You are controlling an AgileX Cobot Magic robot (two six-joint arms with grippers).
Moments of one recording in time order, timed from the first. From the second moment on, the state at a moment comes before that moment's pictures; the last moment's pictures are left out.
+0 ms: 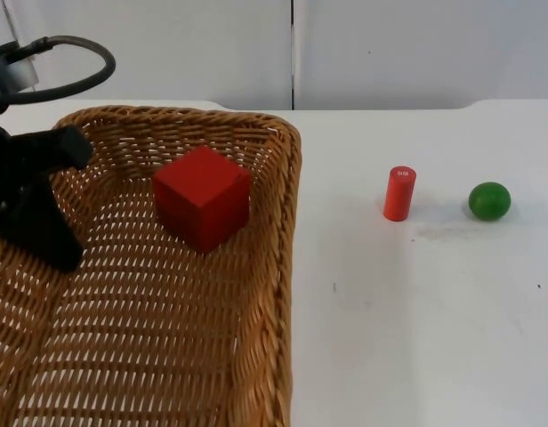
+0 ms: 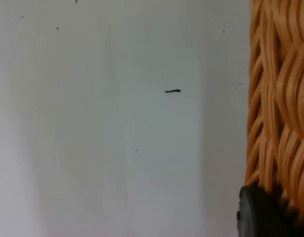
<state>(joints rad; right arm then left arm) 0.68 1.14 -1.16 0.25 0.82 -0.50 -0.06 1.56 -0.86 -0.57 0.90 0.34</state>
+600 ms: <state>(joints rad) 0.68 1.04 -1.08 0.14 0.77 -0.39 -0.06 1.56 -0.86 -0.57 0.89 0.36</state>
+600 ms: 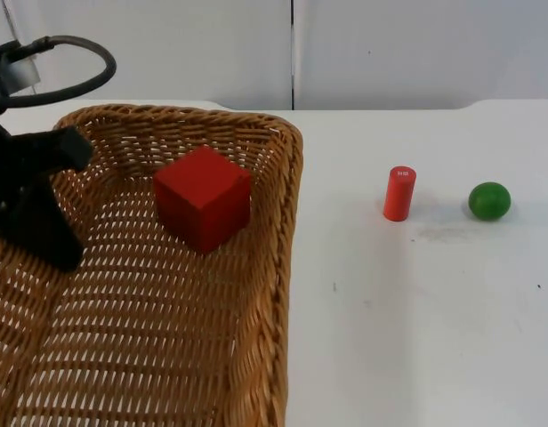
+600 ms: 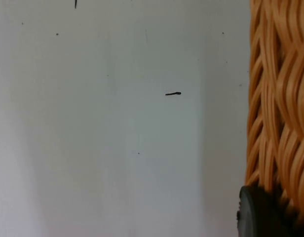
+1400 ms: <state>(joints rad) 0.68 1.04 -1.08 0.14 0.79 -0.36 -0.06 1.89 -0.97 -0.57 0.75 0.46</state>
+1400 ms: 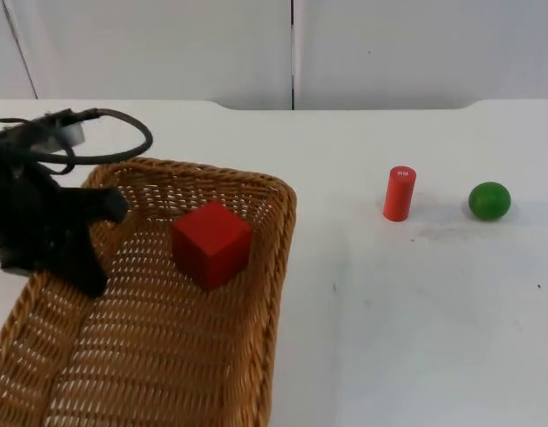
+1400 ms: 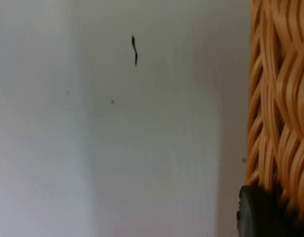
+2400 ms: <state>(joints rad) 0.68 1.04 -1.07 0.14 0.77 -0.36 0.06 2.17 -1.25 -0.60 0.80 0.56</state>
